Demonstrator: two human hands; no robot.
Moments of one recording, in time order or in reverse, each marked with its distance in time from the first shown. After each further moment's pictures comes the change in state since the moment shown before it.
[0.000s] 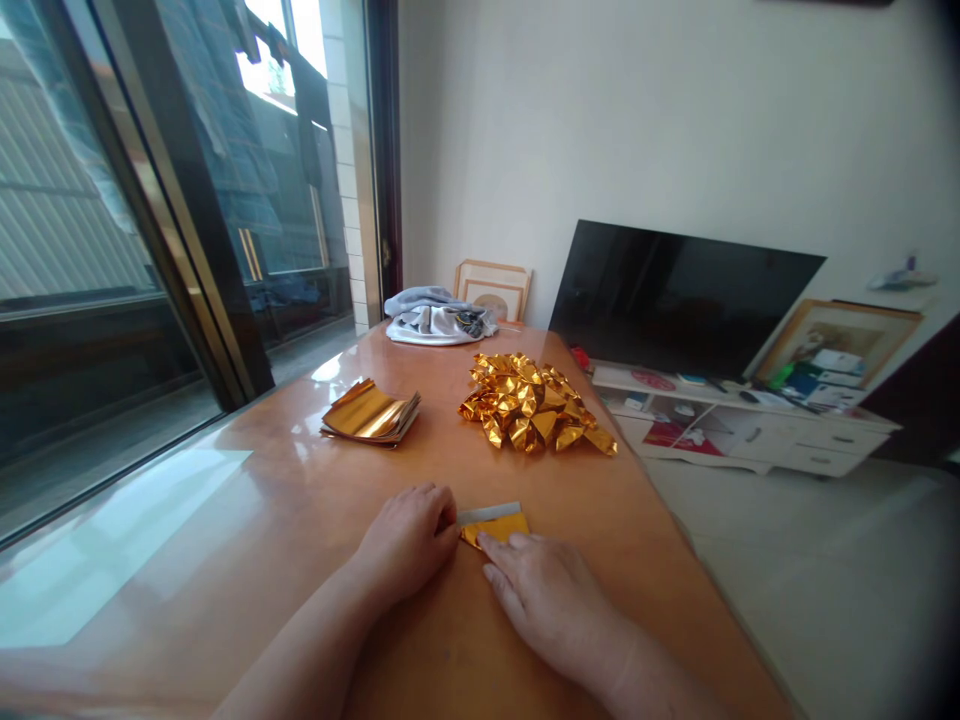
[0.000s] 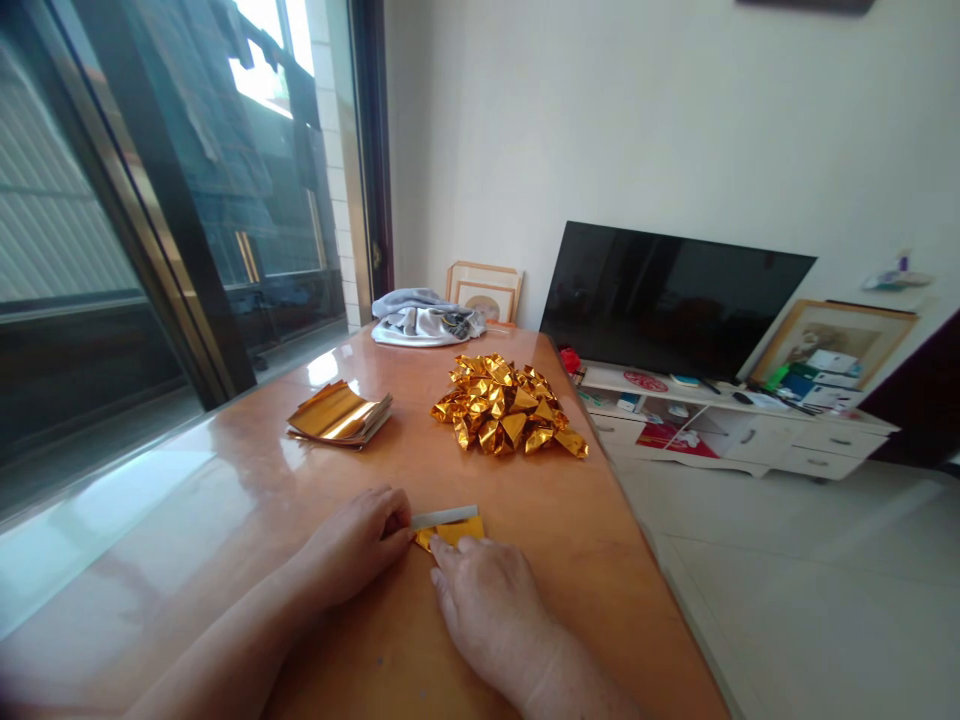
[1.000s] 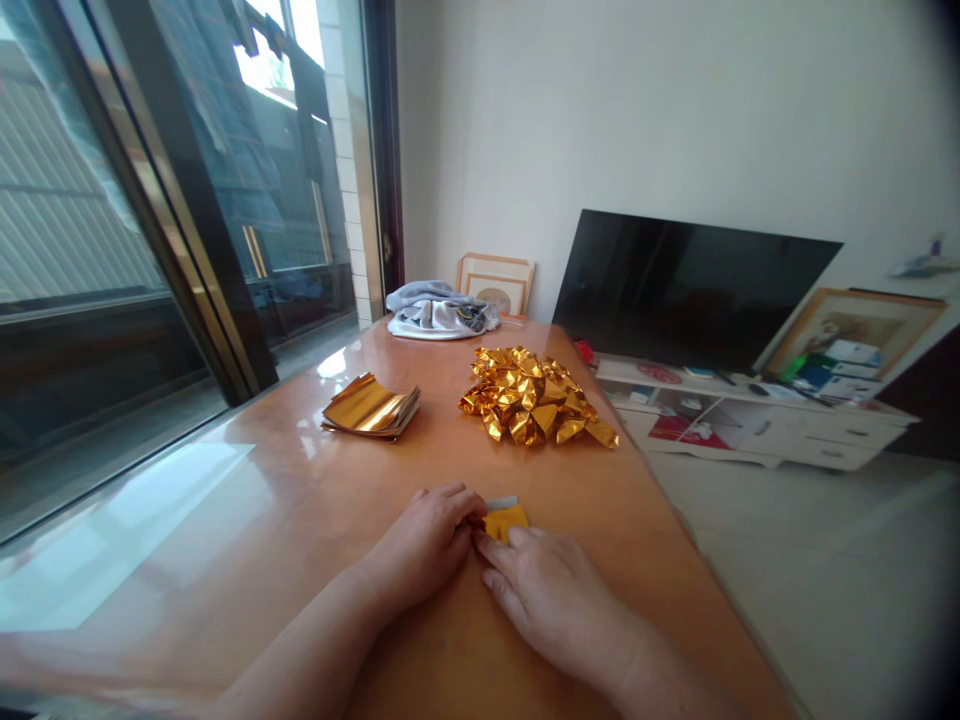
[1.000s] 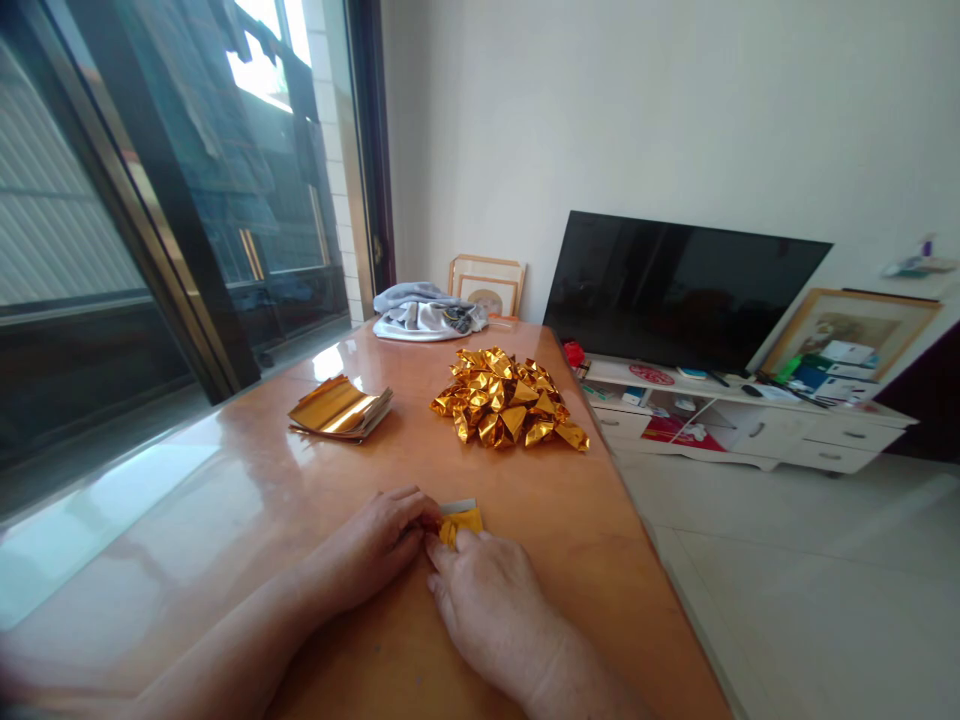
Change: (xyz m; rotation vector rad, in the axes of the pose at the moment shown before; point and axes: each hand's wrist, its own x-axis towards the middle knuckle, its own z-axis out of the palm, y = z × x) left_hand -0.004 0.024 0.001 -0.204 -0.054 0.207; right_hand -0.007 0.000 -0.007 -0.012 -0.033 -0.040
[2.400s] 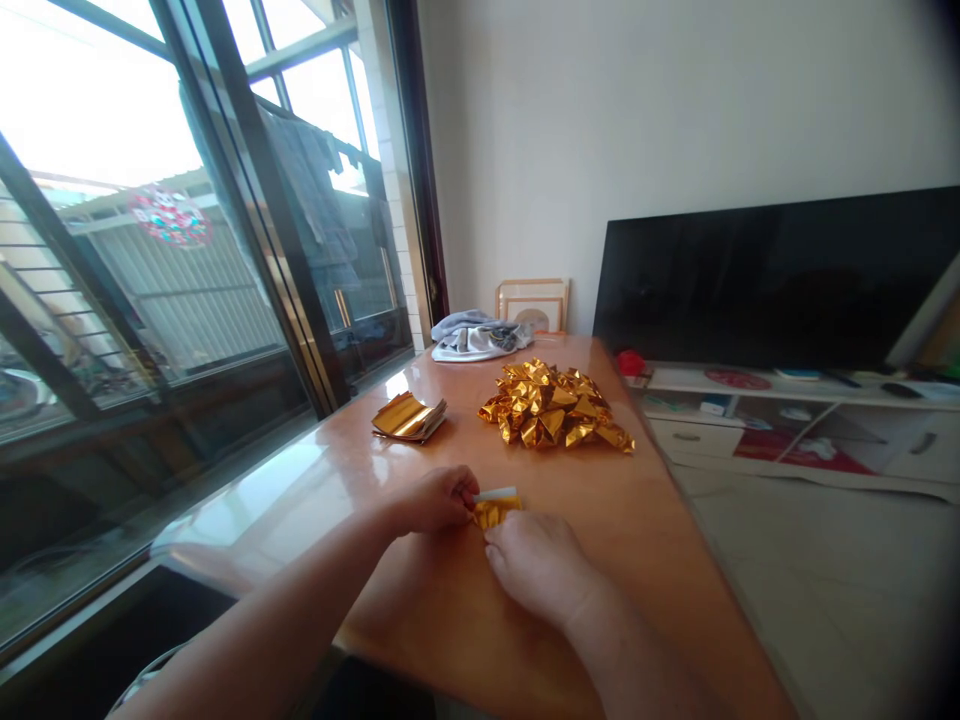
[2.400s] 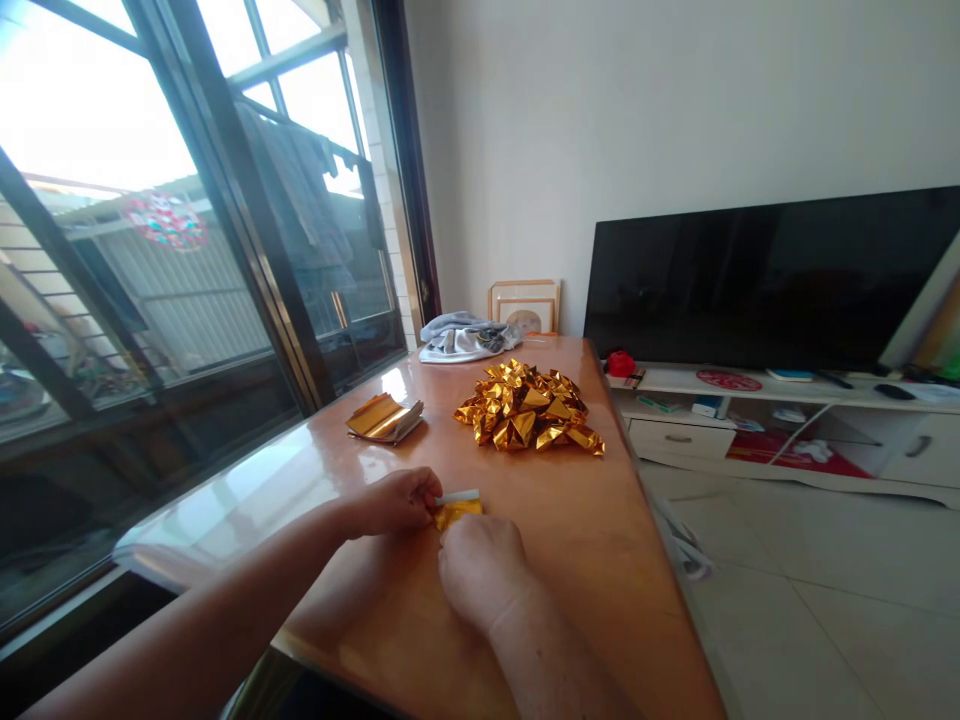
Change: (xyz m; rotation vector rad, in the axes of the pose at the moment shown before) left_hand 0.017 -0.026 -0.010 -0.161 -0.140 -0.362; right_hand 0.004 0.003 -0.021 0.130 -0.130 0.054
